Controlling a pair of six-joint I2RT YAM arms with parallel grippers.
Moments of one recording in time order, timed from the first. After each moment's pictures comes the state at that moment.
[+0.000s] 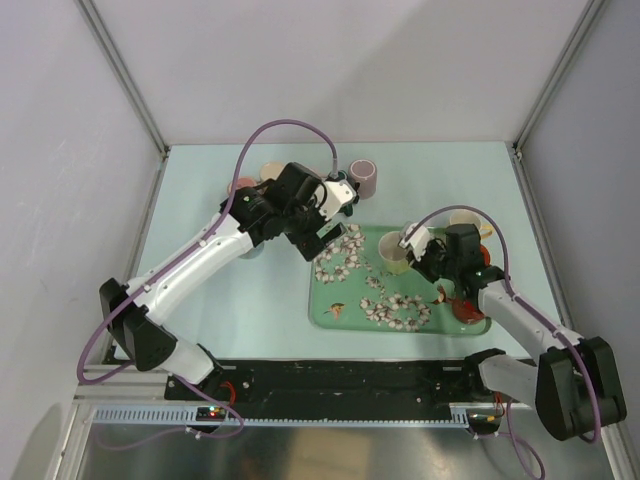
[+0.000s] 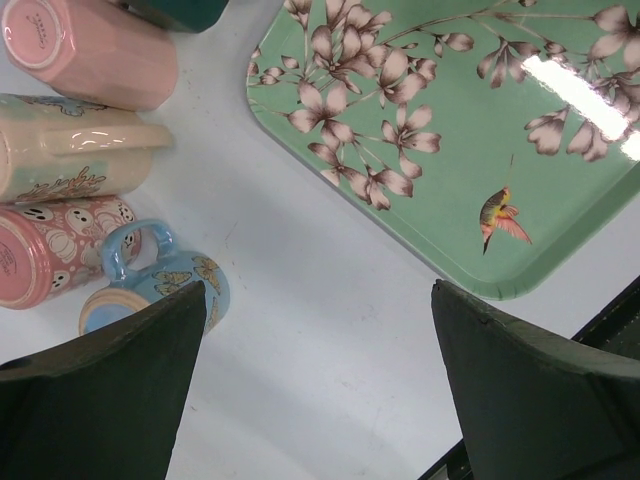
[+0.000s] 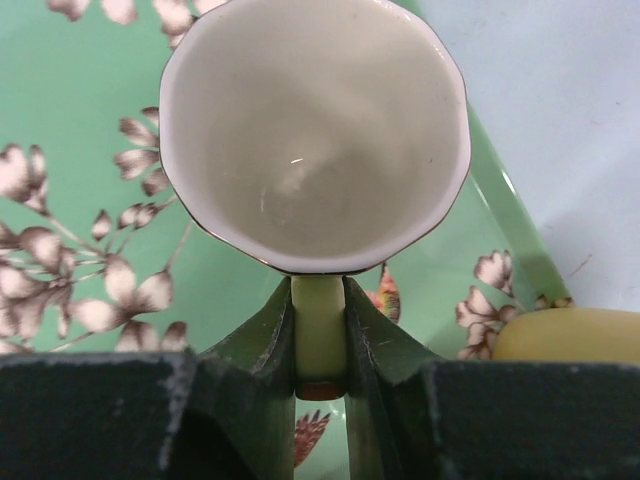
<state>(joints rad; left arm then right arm) -0.76 1.49 1.54 -0.94 -0.05 0.27 0.29 1.09 0.56 -0.14 -0.36 -0.63</state>
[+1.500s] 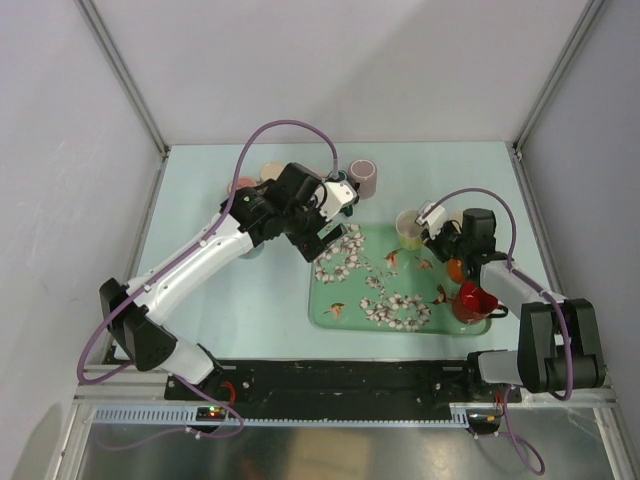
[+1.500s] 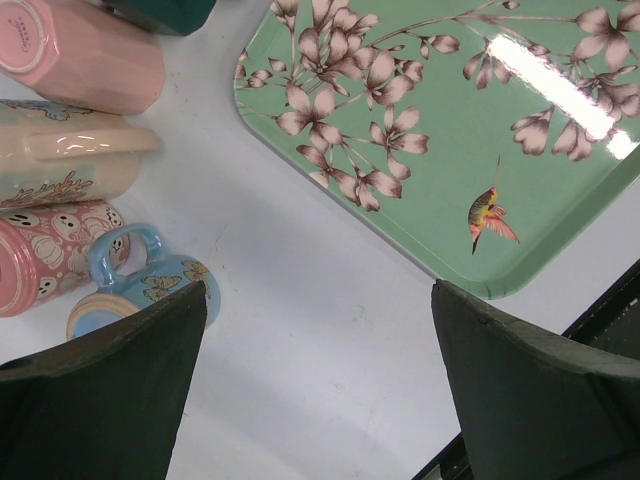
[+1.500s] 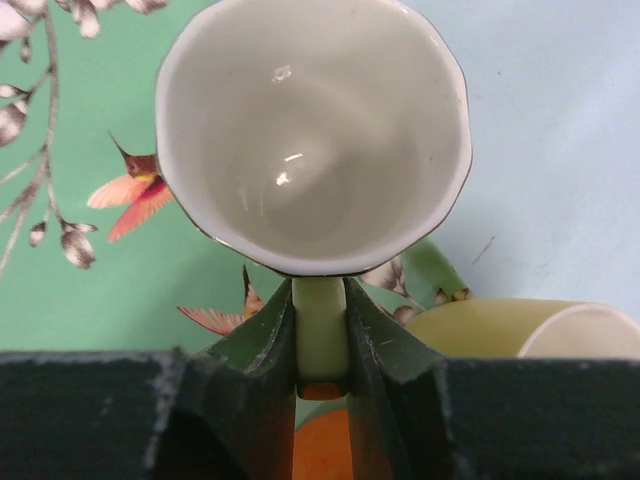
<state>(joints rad) -0.76 1.49 1.54 -0.94 -0.02 0.26 0.08 1.32 0.62 0.09 -0.43 -0.67</state>
